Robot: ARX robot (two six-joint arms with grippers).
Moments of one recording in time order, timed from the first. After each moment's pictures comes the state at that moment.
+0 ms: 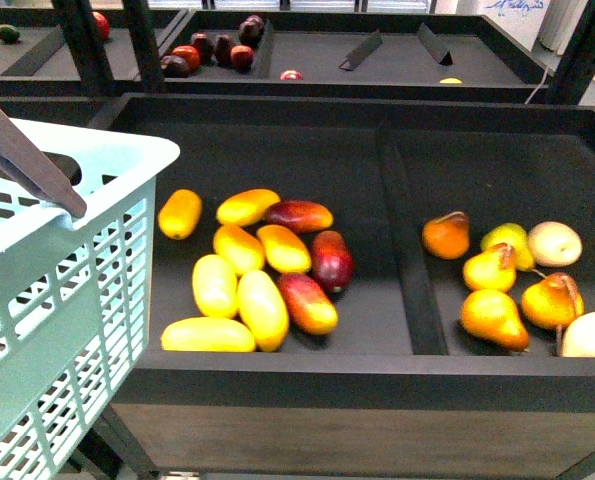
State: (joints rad) left arm -0.07 0.92 0.45 0.36 0.10 -1.41; right arm 0.00 0.00 0.02 0.00 0.00 0.00
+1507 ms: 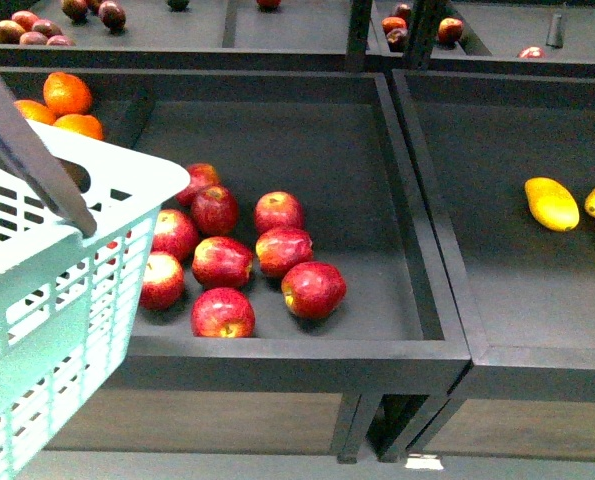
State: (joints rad) left arm -0.15 1.15 0.65 0.21 0.13 -1.23; right arm 0.00 0.00 0.02 0.00 0.00 0.00
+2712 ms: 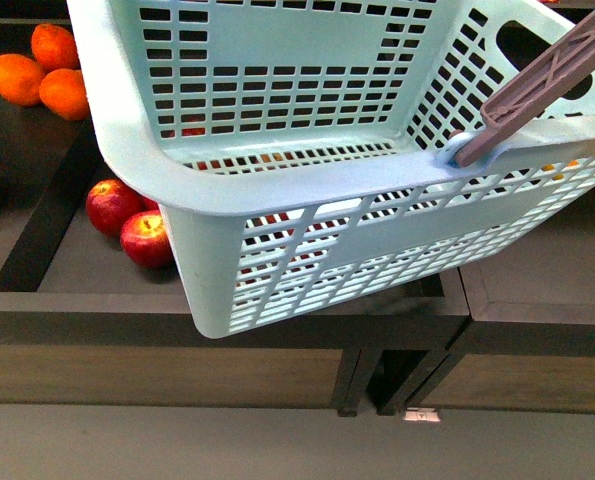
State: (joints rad) left arm -0.61 1.99 1.36 0.50 0.47 -1.28; right arm 0.00 0.00 0.02 0.00 0.00 0.00
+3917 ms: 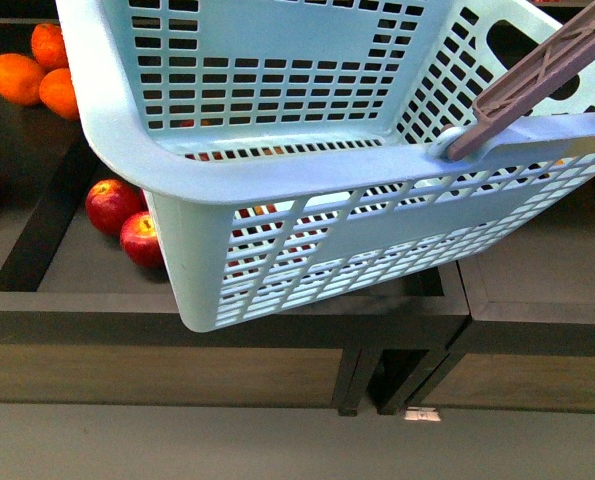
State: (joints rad) left arm -0.62 1.99 1.36 0.50 0.47 -1.26; right arm -0.55 1.89 0.90 0.34 -0.06 0.47
